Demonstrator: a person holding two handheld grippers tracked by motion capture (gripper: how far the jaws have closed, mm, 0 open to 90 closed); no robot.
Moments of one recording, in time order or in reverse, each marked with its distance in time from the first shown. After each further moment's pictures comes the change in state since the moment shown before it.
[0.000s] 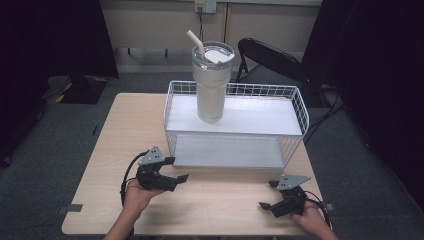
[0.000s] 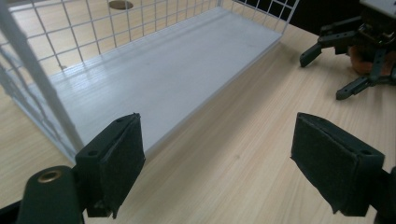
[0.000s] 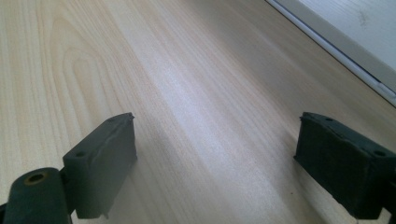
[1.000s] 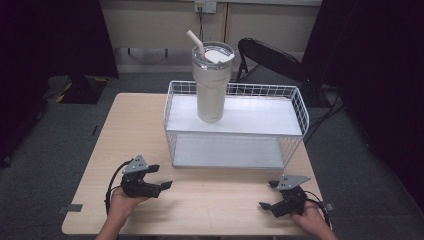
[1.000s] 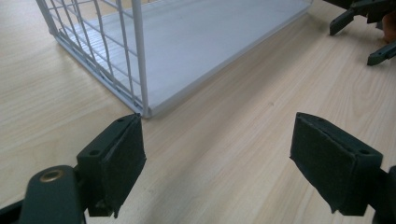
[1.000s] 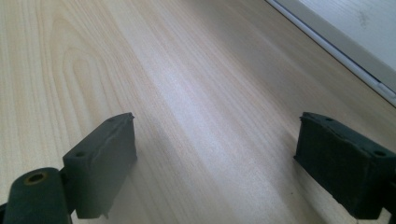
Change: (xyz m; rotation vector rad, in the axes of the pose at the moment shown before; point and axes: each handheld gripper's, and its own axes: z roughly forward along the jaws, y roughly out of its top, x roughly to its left) left arm 0.024 -0.047 -0.023 0.031 0.047 -0.034; right arm 0.000 0.000 0.000 0.000 0.000 0.000
